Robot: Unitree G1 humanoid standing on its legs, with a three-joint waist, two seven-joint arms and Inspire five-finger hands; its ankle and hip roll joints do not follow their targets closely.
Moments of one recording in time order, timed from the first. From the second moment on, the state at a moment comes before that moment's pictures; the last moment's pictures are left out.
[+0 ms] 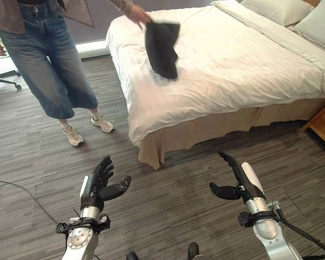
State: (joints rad) left arm 0.23 0.34 -0.02 0.09 -0.39 -0.17 0.08; right arm 0.16 -0.46 0.08 0.02 -0.26 -0.15 -0.13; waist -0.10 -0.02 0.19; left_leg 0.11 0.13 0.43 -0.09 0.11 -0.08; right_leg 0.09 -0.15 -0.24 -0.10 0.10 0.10
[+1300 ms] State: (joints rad) left arm 0.03 0.45 -0.01 0.27 -0.43 -0.17 0.12; right arm -0.46 -0.67 0.30 -0.03 -0.31 -0.15 -0.16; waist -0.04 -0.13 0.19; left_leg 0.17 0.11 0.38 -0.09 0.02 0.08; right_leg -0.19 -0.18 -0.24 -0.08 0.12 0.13
